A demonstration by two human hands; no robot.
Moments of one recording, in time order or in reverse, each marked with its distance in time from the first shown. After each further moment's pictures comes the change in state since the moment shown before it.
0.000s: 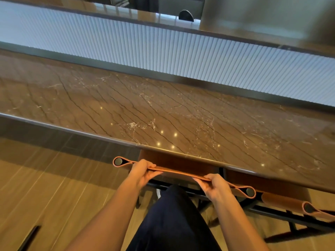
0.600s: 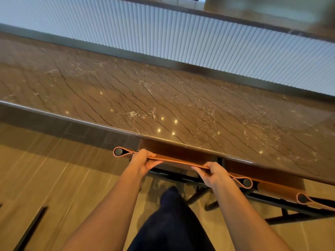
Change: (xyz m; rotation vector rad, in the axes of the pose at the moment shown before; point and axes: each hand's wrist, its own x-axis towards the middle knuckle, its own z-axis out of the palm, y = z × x) left_hand -0.005 0.002 0.001 -0.083 0.005 -0.039; right_hand -0.002 -0.010 0.008 0.013 0.024 0.111
